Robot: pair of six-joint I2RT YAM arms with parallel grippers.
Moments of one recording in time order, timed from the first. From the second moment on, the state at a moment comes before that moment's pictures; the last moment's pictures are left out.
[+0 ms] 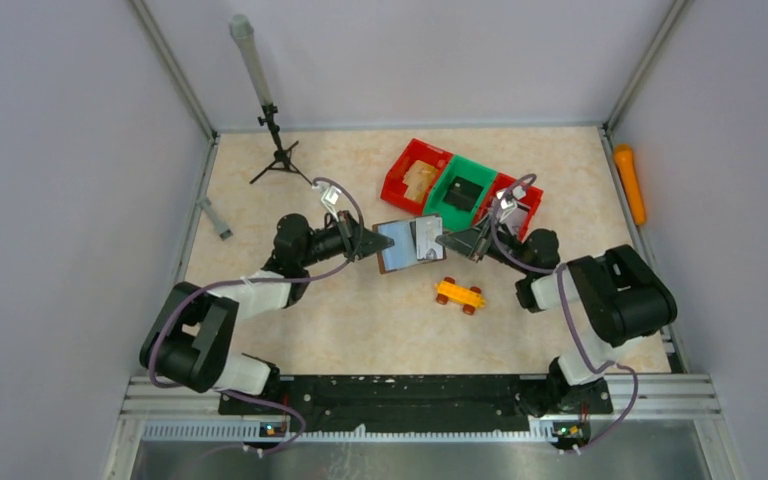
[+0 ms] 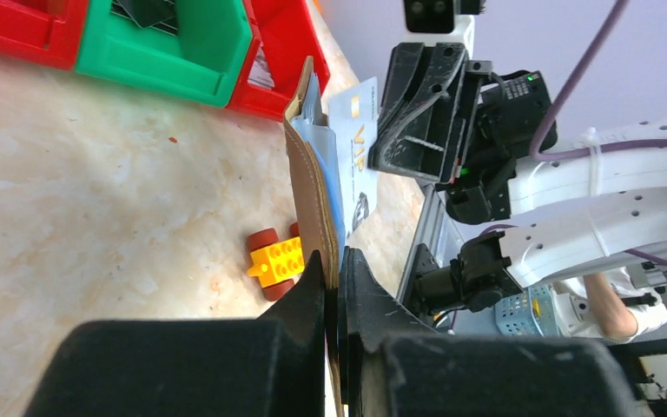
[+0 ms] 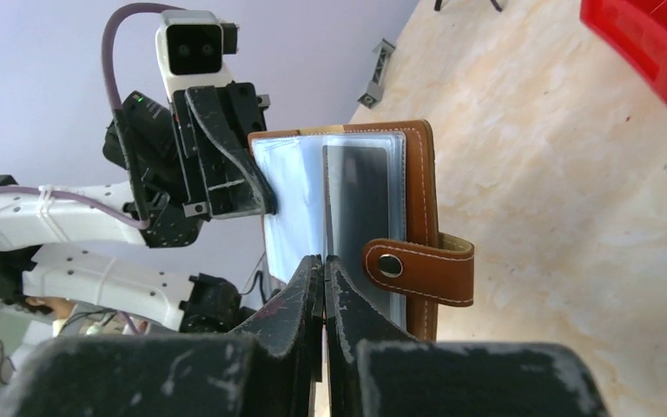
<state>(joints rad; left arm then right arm) -0.39 1.42 0.51 0.88 0.76 -0.89 0.30 1.66 0.38 1.43 -0.77 1.10</state>
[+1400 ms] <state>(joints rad) -0.38 1.32 0.52 0.55 0.54 -0.73 0.35 1.16 0.63 0.07 0.39 1.17</state>
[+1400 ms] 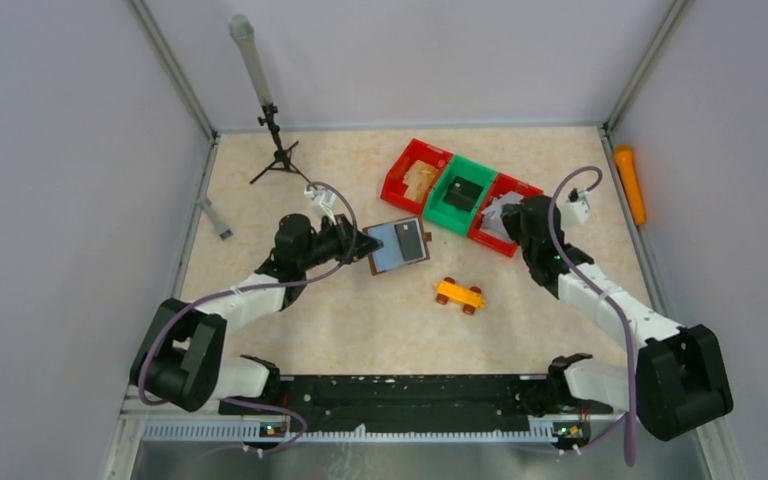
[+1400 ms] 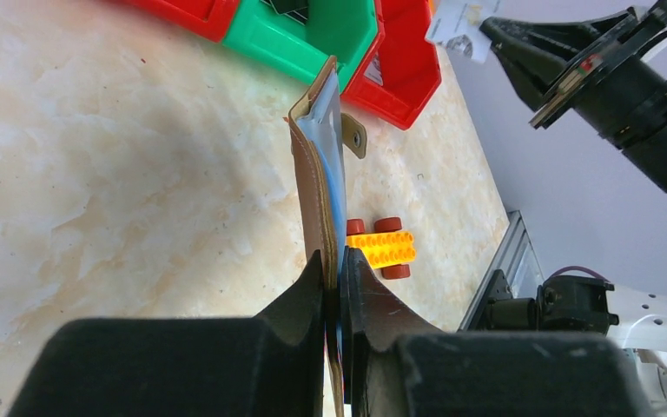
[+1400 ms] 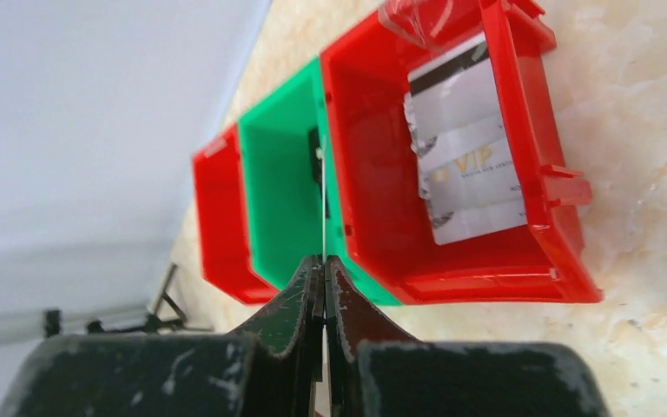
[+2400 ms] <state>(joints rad) -0.38 1.29 0.52 0.55 0.54 -0.73 0.37 1.60 1.01 -0.31 0.79 1.93</state>
